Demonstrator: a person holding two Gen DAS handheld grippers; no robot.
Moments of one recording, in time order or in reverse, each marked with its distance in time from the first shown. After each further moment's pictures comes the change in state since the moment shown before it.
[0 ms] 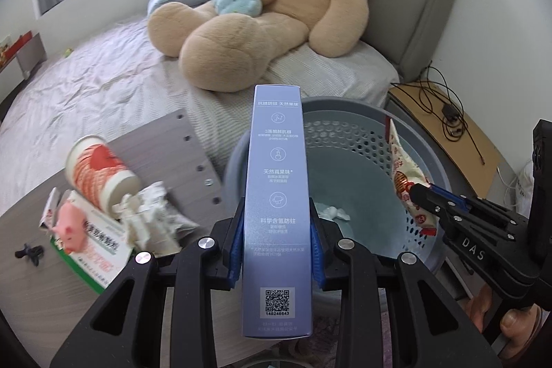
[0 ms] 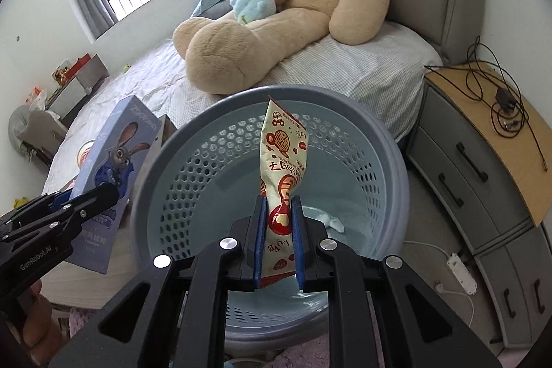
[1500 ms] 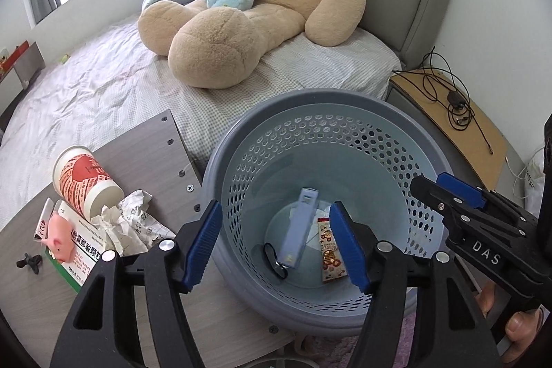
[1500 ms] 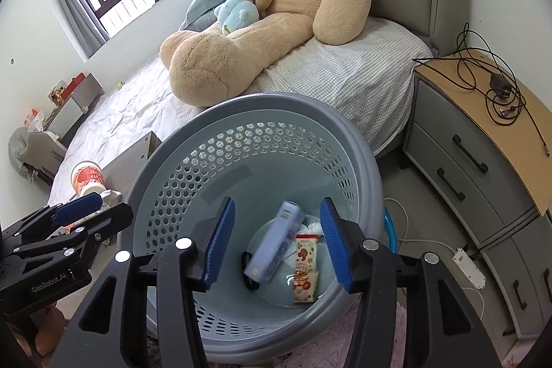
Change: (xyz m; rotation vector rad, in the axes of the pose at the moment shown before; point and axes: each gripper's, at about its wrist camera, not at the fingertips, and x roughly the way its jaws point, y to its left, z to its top) left arm 0.015 -0.017 0.008 0.032 0.034 0.043; right arm 0.002 -0.021 0.006 0.053 -0.034 0.011
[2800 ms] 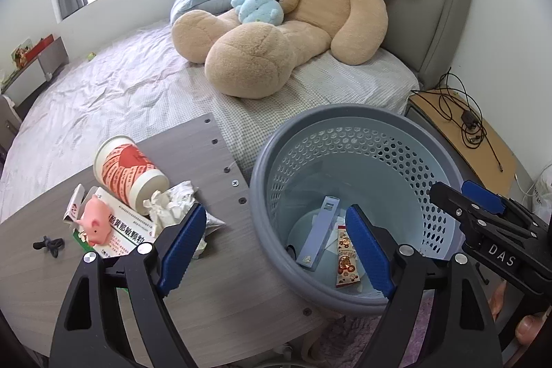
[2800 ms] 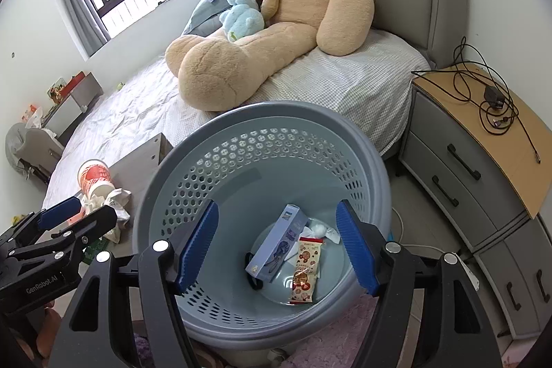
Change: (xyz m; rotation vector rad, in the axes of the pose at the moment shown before) left arm -0.032 0.028 -0.016 -0.066 -0.072 0.069; right arm -0.018 0.028 -0.006 -0.032 -0.031 -0.028
